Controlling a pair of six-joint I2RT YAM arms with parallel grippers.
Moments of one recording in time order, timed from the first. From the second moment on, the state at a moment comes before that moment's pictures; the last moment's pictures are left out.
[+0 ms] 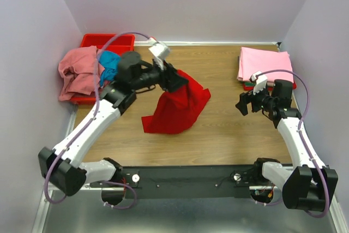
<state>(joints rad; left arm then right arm) -0.51 1.19 1.21 -0.06 0.62 -0.27 -0.10 1.04 0.71 -0.35 -0.53 -0.40</state>
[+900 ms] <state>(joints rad) -0.61 0.84 0.72 -0.10 -0.12 -0.05 0.44 1.49 1.07 -0.58 -0.74 -0.61</state>
